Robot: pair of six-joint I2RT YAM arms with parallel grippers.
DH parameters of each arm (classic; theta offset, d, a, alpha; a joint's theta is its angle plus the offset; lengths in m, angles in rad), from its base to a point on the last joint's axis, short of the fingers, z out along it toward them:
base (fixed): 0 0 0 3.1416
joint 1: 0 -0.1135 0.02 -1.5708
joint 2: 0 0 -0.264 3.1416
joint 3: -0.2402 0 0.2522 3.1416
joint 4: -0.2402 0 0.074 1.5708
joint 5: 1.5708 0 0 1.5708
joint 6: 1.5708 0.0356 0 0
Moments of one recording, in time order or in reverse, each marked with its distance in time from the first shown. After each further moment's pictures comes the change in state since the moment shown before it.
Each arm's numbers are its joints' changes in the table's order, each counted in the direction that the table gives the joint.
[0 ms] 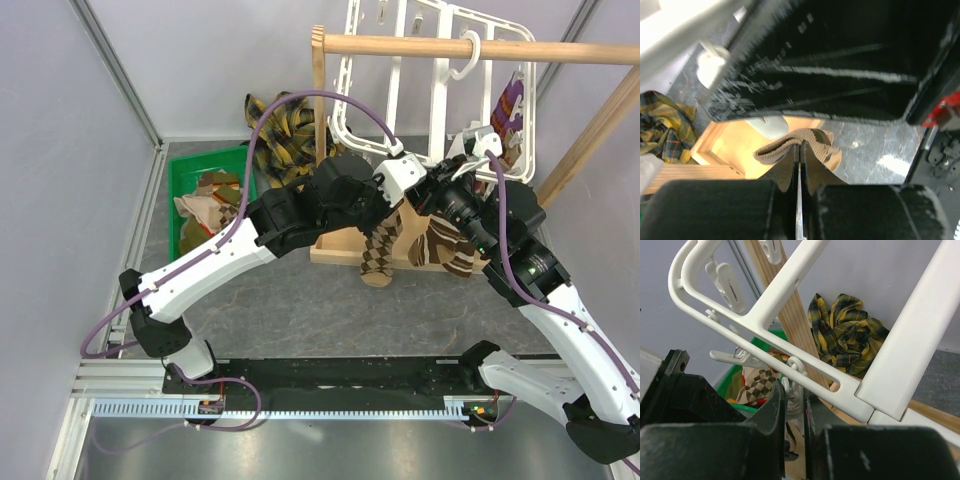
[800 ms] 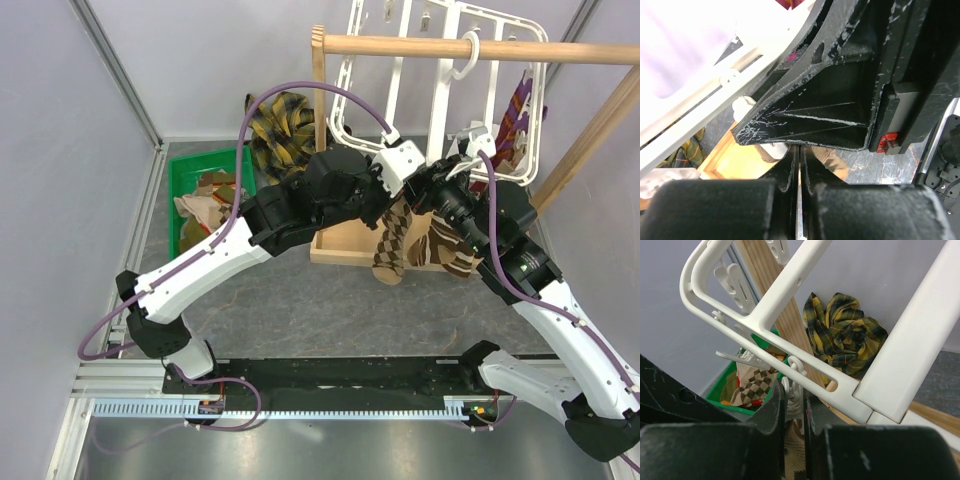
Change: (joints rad) left arm -0.001 0.004 -0.037 0.075 -0.004 0.000; right arm 0.000 -0.015 0.034 0.047 0.011 -0.006
